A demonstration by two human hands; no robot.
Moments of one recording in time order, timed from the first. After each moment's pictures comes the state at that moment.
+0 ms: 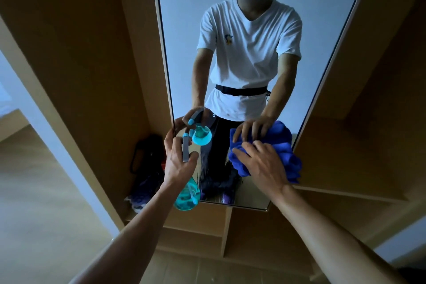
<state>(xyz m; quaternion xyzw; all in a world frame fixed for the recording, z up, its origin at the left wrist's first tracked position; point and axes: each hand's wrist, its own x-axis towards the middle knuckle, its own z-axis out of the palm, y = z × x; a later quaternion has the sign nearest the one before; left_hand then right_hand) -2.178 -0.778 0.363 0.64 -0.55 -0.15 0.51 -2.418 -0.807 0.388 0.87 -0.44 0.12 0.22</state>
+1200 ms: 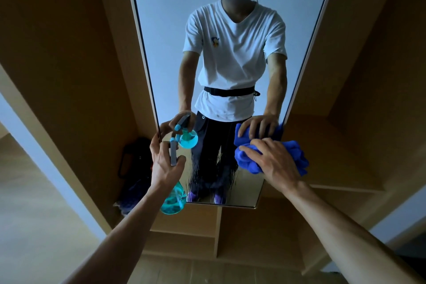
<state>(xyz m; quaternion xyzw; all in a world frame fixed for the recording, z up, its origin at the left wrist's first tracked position) -2.182 -0.777 0.355 0.65 -0.57 -0.13 0.48 -2.488 -0.823 0.386 0.87 -0.39 0.20 0.21</state>
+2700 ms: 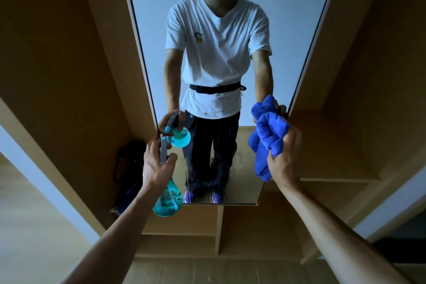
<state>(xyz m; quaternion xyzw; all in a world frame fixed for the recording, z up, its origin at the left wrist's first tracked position) -2.156 -0.783 0.369 0.66 -0.53 -0.20 0.49 -2.466 -0.825 0.378 0.64 -0.54 0.54 0.06</state>
